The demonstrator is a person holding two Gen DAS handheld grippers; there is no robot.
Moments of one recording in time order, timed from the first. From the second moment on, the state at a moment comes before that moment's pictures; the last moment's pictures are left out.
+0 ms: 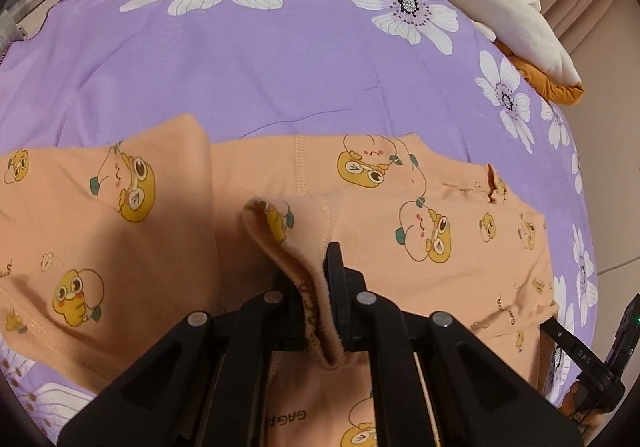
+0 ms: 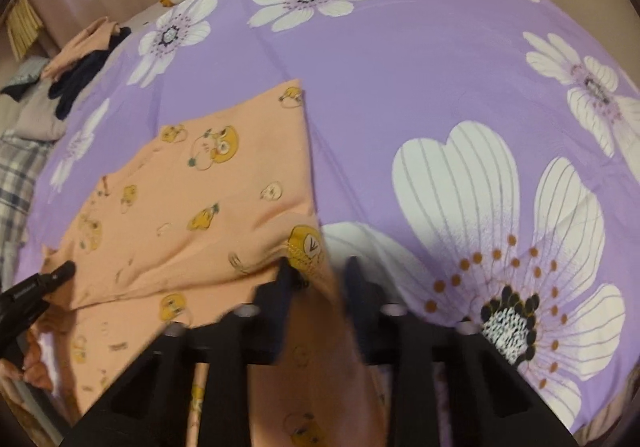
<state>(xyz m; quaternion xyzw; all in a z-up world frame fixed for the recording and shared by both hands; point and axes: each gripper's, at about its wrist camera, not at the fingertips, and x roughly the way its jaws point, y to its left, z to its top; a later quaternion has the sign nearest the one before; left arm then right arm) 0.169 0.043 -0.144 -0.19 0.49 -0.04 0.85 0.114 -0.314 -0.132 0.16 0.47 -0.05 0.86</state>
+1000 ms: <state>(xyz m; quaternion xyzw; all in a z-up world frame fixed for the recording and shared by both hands) 0.141 0.056 -0.086 -0.18 0.46 -0.04 0.87 0.104 -0.332 -0.142 0.21 0.48 -0.05 0.85</state>
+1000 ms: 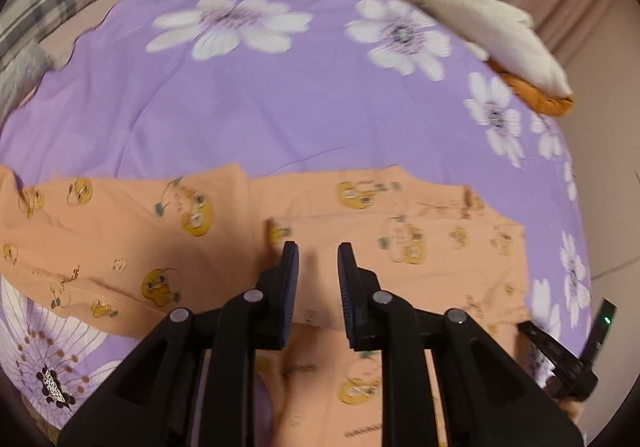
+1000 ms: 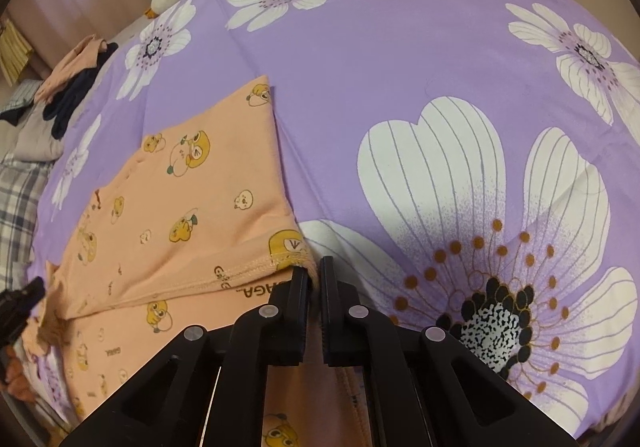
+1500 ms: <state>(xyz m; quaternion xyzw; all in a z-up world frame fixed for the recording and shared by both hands) 0.138 0.019 -0.143 -0.17 0.52 -0.09 0.83 0.106 -0.331 -0.144 0.20 0.48 -0.05 0.85</state>
